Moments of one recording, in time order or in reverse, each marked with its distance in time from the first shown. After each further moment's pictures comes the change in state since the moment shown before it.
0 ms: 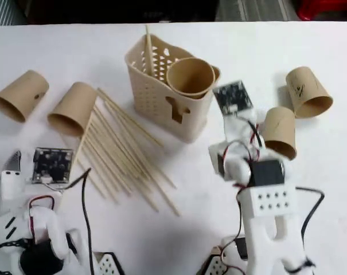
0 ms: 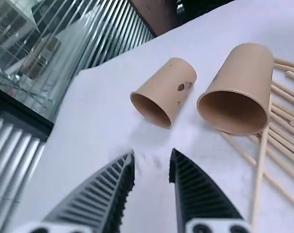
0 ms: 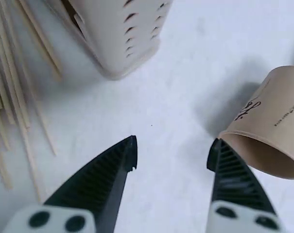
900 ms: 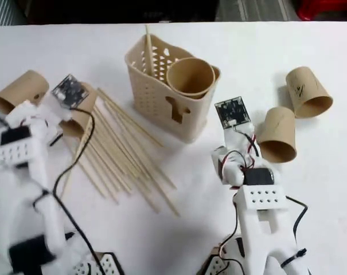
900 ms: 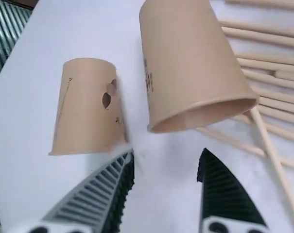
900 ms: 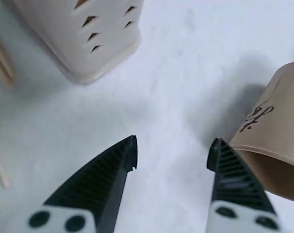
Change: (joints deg) left arm 7.6 83.5 -32.3 -21.9 -24.6; right arm 3.4 5.1 17.5 -25.2 2.0
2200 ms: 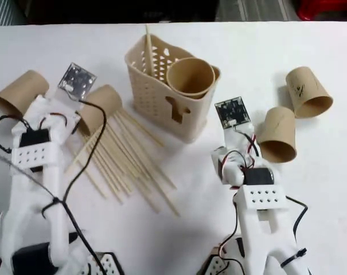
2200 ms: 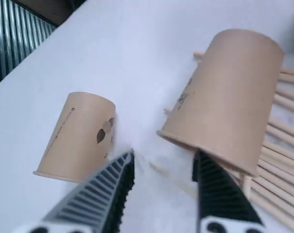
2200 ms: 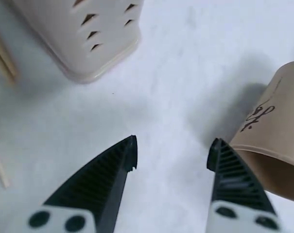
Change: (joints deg) left arm 7.2 -3.3 5.5 -10.1 19.5; right arm 0.0 0.2 0.0 0.0 0.0
